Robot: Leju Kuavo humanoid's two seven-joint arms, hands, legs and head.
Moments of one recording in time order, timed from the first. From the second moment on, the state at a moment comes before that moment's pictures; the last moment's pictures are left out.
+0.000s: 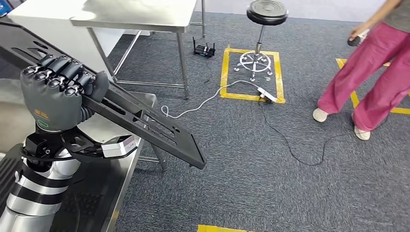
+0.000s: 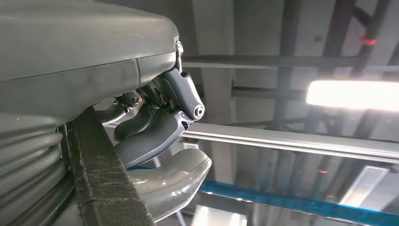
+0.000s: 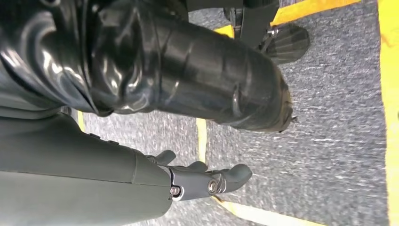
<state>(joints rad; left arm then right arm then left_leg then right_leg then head) -0.55 0.17 -0.40 -1.68 -1.13 0.68 -0.32 -0.09 0.20 -1.13 -0.22 1.03 -0.35 0.08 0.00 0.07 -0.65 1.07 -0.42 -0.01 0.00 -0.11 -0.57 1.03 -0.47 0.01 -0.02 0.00</state>
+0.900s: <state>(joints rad) -0.57 0.17 -0.41 -1.67 -1.13 0.68 -0.32 -0.09 0.20 -1.13 -0.22 1.04 -0.34 0.08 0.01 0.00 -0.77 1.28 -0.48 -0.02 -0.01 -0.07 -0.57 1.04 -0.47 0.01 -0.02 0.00</state>
